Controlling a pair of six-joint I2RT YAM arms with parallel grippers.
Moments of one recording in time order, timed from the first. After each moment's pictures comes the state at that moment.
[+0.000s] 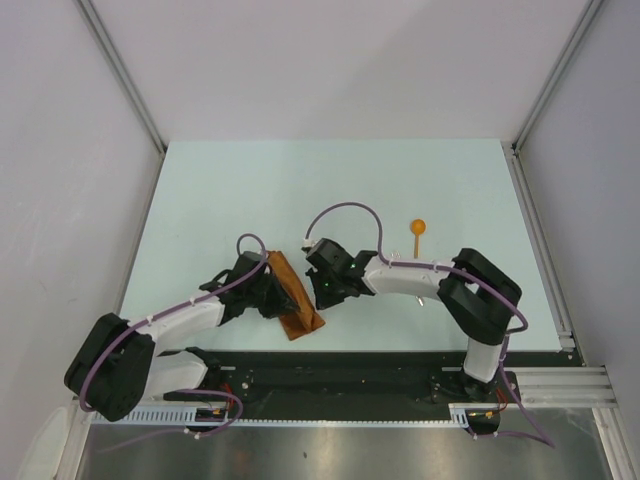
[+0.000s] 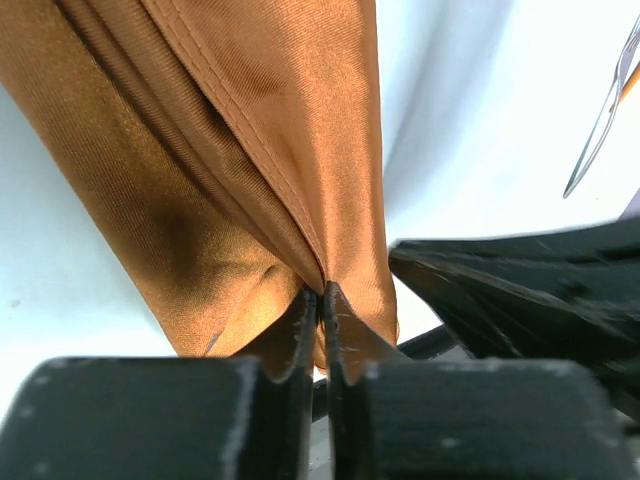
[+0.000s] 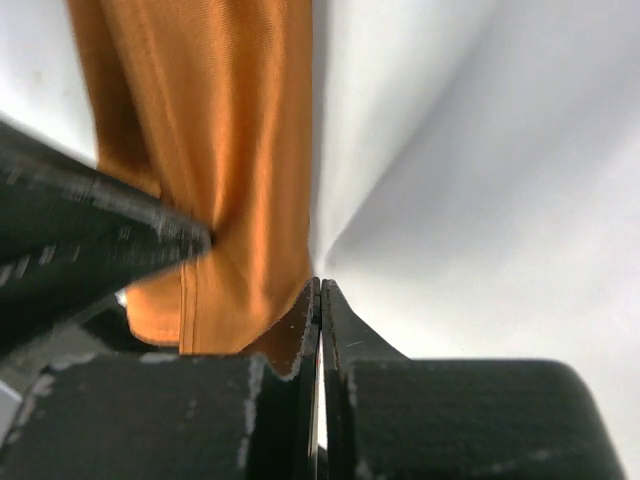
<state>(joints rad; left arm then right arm) -0.54 1.18 0.42 -0.17 0.25 -1.03 1.00 1.84 1.15 -0.34 -0.07 0.55</state>
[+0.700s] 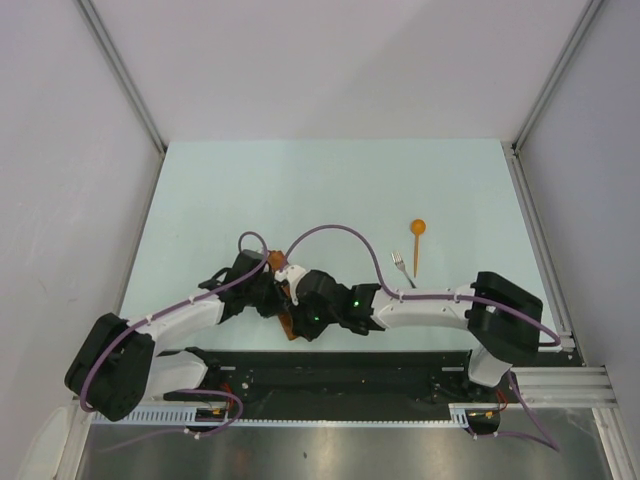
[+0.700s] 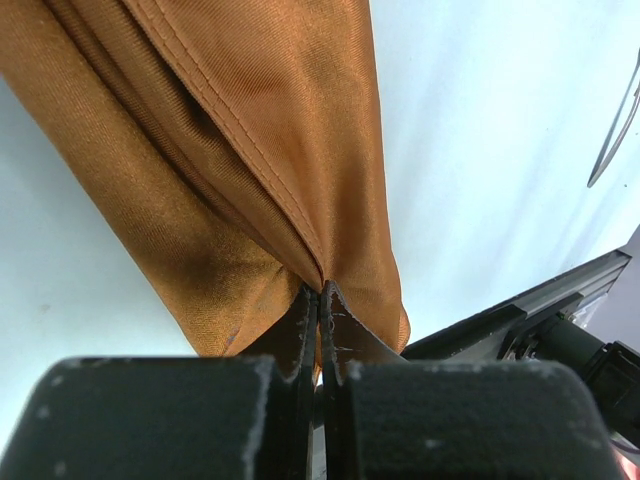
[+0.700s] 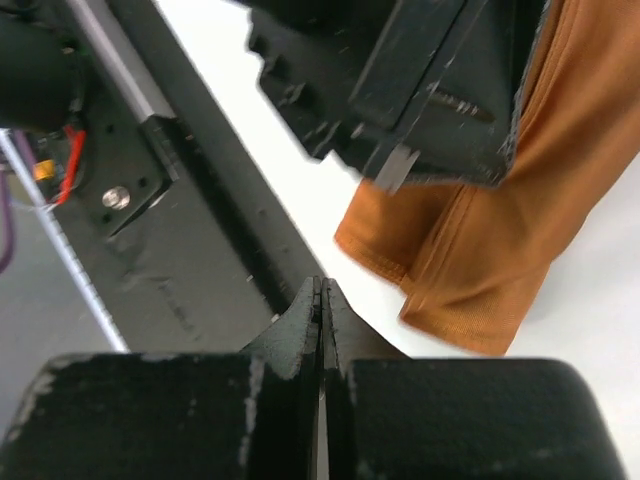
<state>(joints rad) -0.52 1.19 0.44 -0.20 0.25 -0.94 1.23 1.65 1.01 -0.11 -0.09 0.43</state>
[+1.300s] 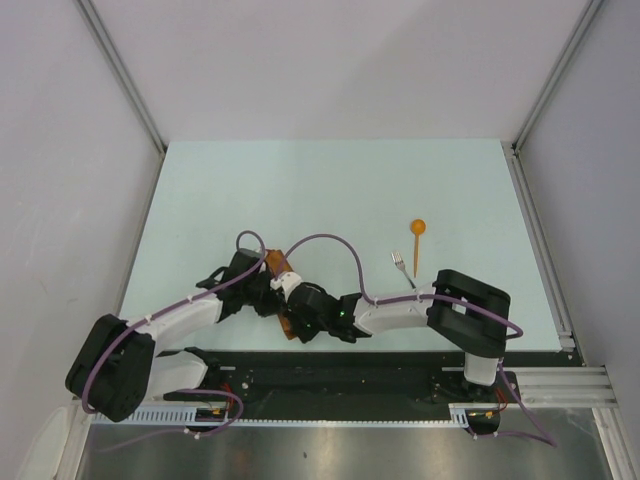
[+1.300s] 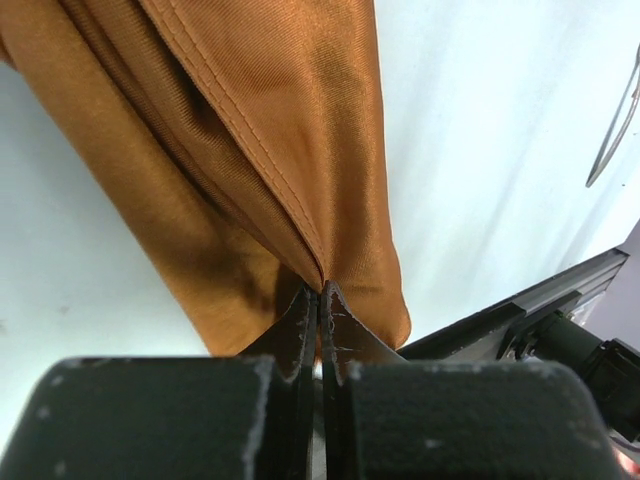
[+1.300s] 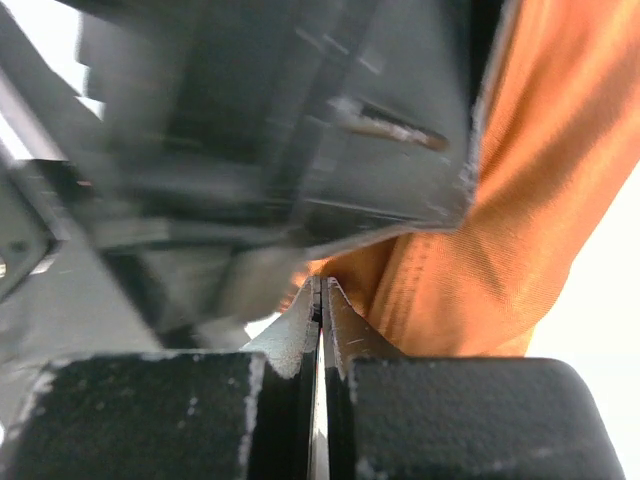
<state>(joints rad) -0.49 1.18 0.44 -0.20 0.28 -0.92 1.25 1.81 1.00 0.05 0.06 0.41</state>
